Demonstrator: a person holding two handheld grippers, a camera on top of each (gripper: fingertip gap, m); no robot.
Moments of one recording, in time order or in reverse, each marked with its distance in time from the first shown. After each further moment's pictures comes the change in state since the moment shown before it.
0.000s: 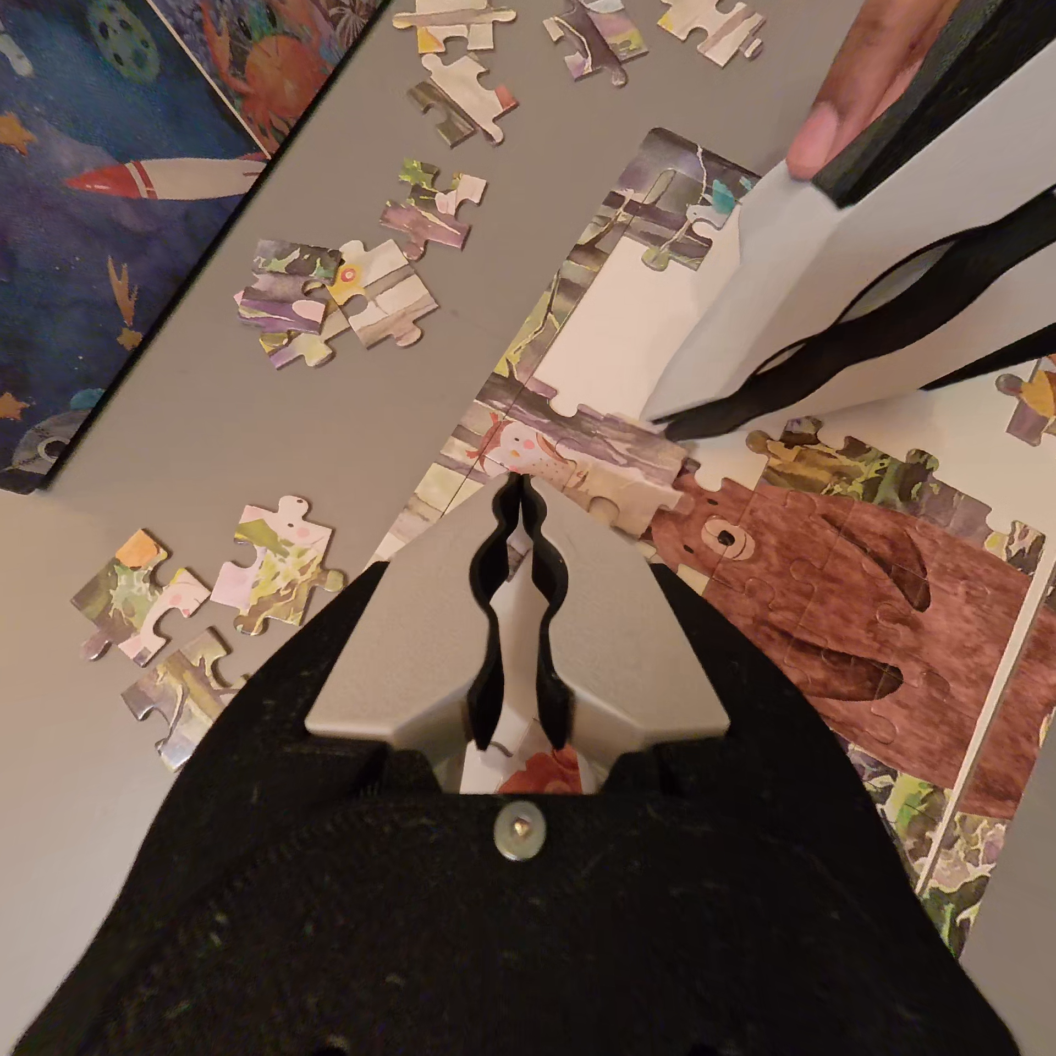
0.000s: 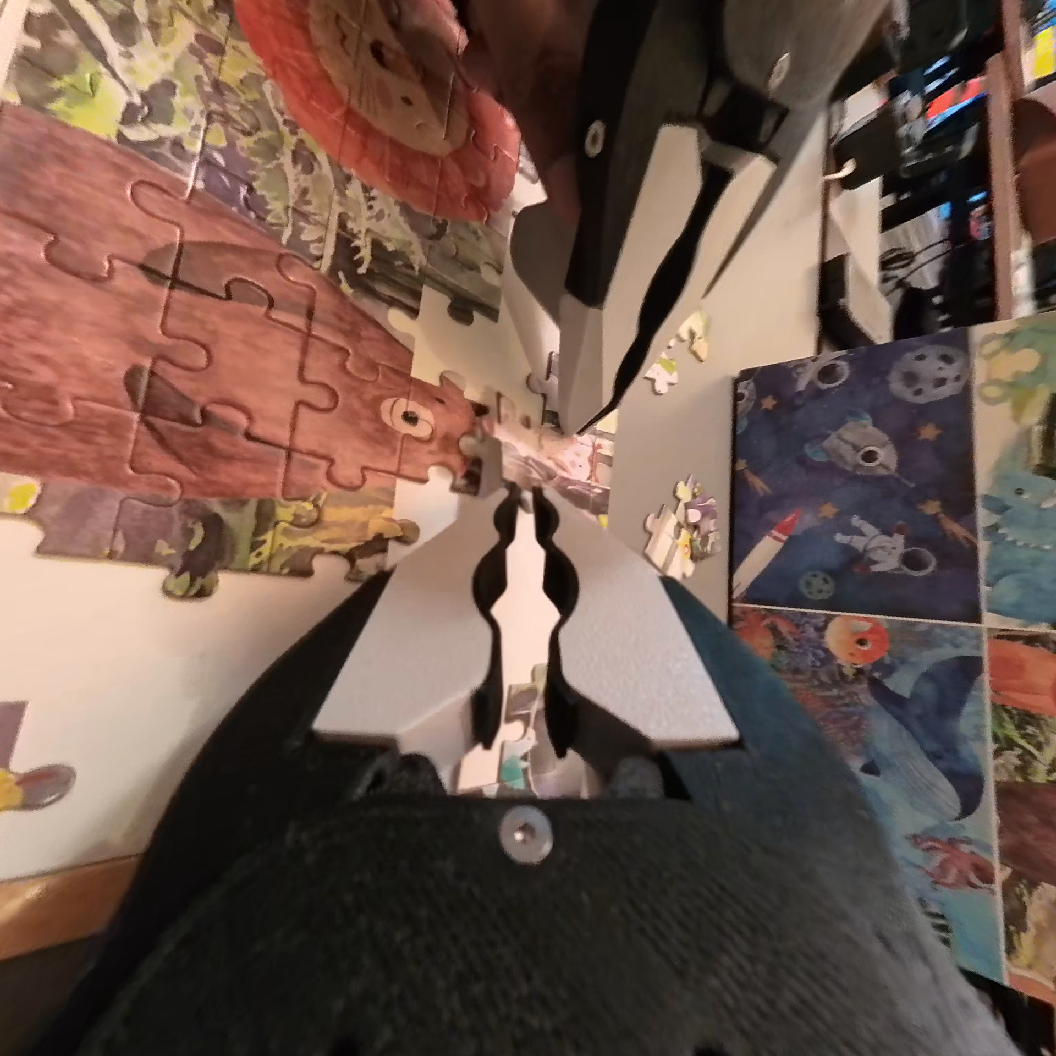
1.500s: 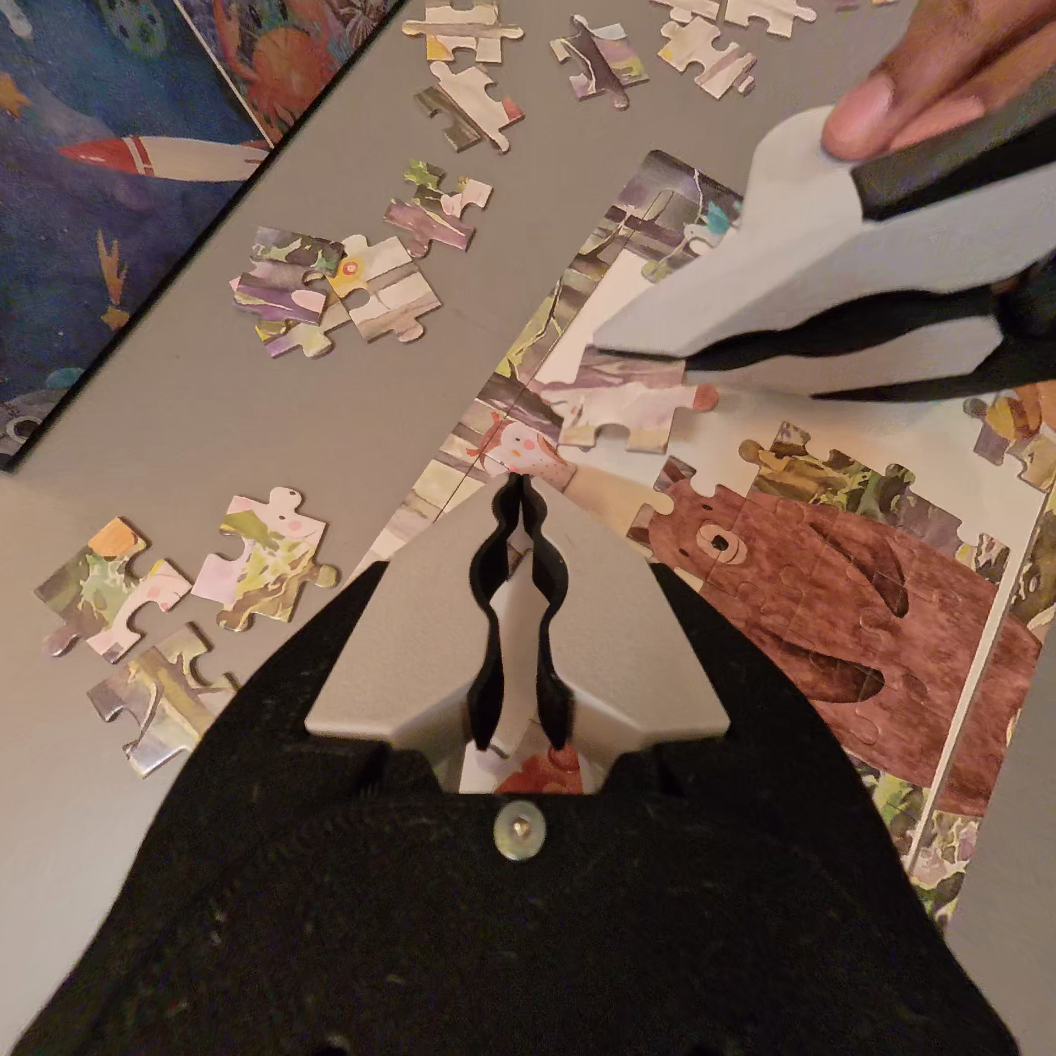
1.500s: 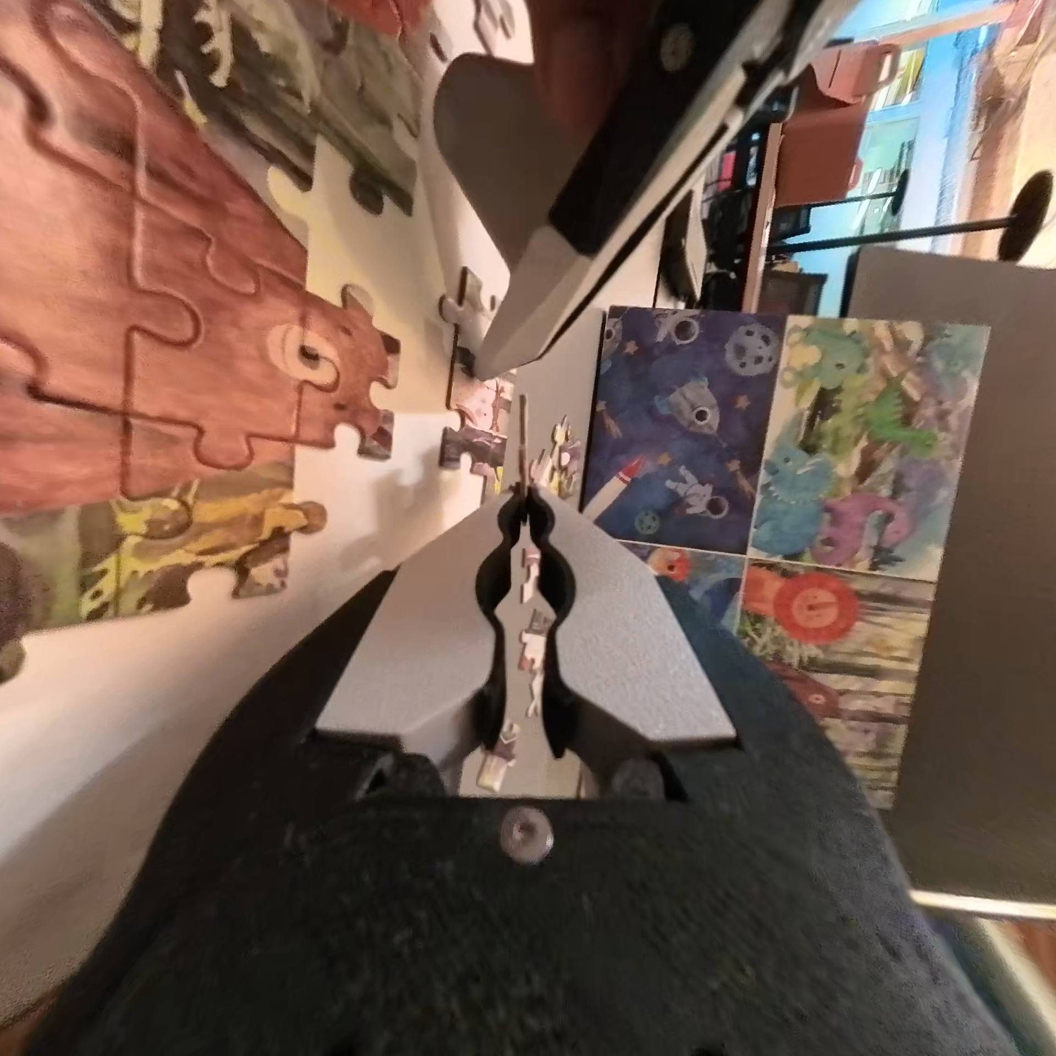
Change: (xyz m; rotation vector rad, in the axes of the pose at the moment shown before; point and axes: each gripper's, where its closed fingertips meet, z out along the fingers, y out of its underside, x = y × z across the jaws) left arm 0.000 0.000 0.000 0.031 0.039 -0.058; right arm 0.032 0.014 0.002 -0.256 0.358 -0.276
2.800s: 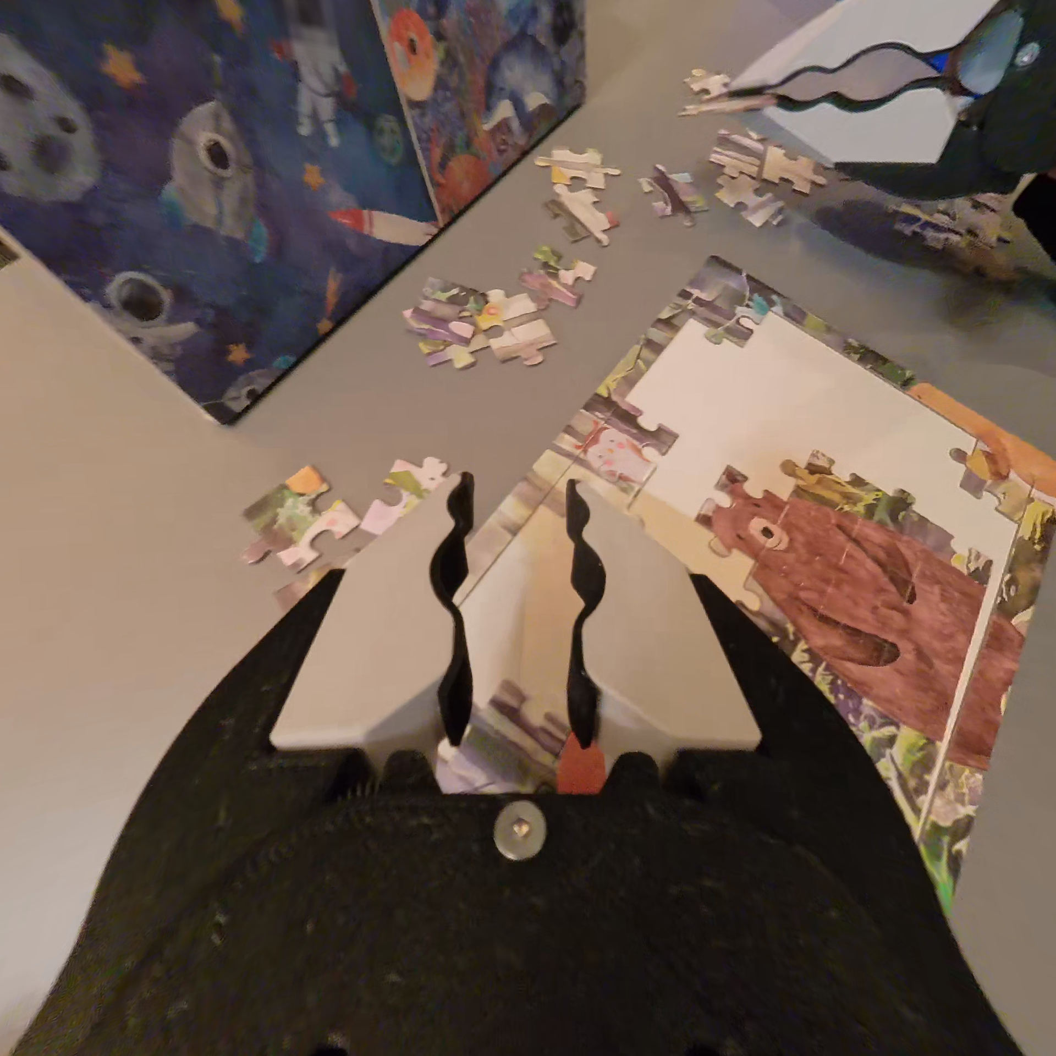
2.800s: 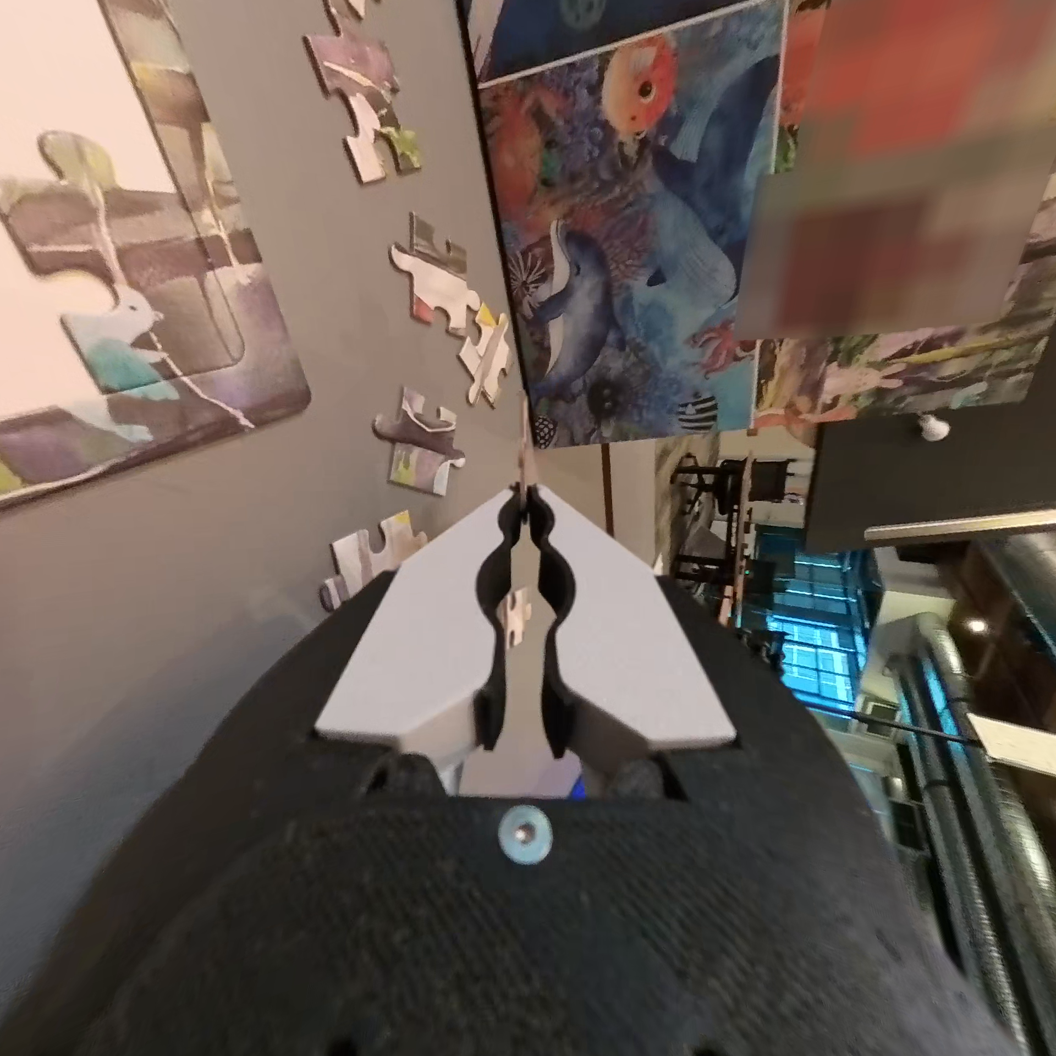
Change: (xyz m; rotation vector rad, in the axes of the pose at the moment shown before) left arm -0.041 -0.008 -0.046 0.154 -0.037 -0.083; right arm 0.022 0.166 -0.032 -0.435 0.051 0.284
